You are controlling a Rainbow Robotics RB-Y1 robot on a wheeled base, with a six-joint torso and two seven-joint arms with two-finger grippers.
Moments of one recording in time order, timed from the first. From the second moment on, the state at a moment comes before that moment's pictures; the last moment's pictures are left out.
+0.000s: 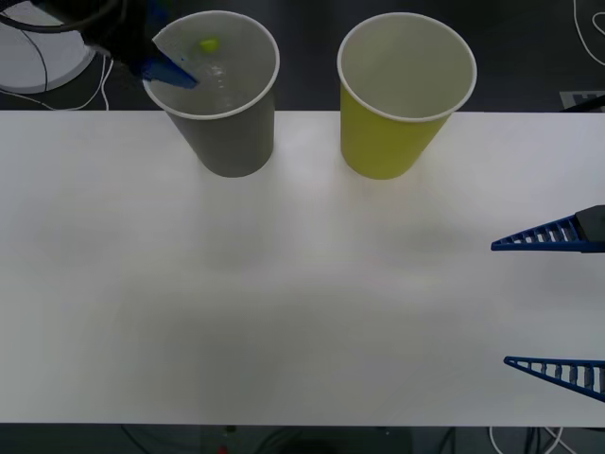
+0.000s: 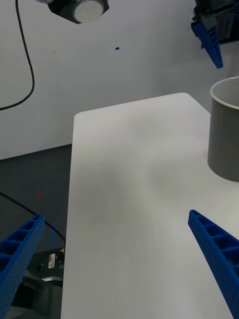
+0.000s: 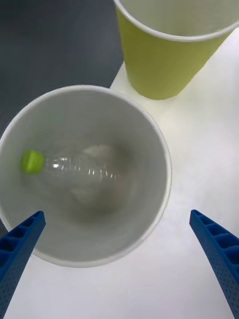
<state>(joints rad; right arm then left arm) 0.55 -1.40 -0.23 -2.11 0.49 -1.01 0.29 -1.09 0.89 -0.24 -1.54 -1.88 -1.57 0.99</state>
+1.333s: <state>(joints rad) 0.55 -1.40 -0.23 -2.11 0.49 -1.01 0.29 -0.30 0.93 0.19 -1.93 -1.50 -1.47 0.57</state>
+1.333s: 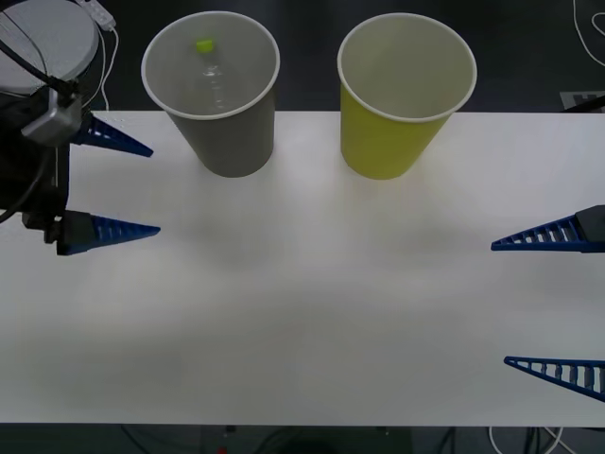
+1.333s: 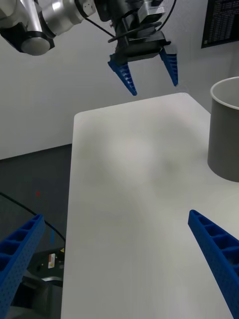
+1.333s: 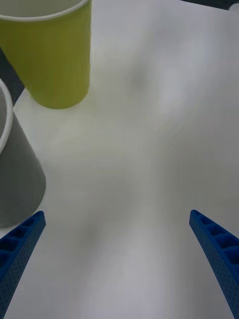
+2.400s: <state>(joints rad) 0.55 -1.40 -0.23 -2.11 0.49 -1.01 0.29 0.05 0.97 0.38 -2.09 -1.35 -1.47 0.33</state>
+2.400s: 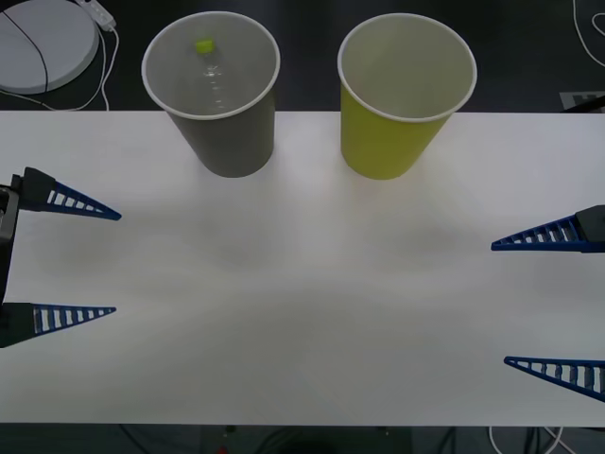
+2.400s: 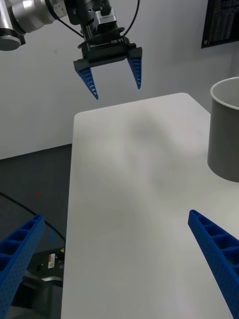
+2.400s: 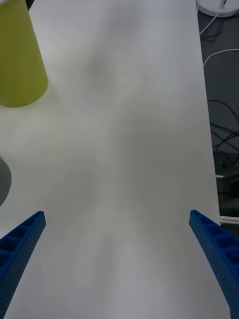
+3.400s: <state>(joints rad) 0.55 -1.40 -0.23 -2.11 0.49 -1.01 0.29 0.06 0.99 0.38 -2.05 -1.28 -1.46 0.33</state>
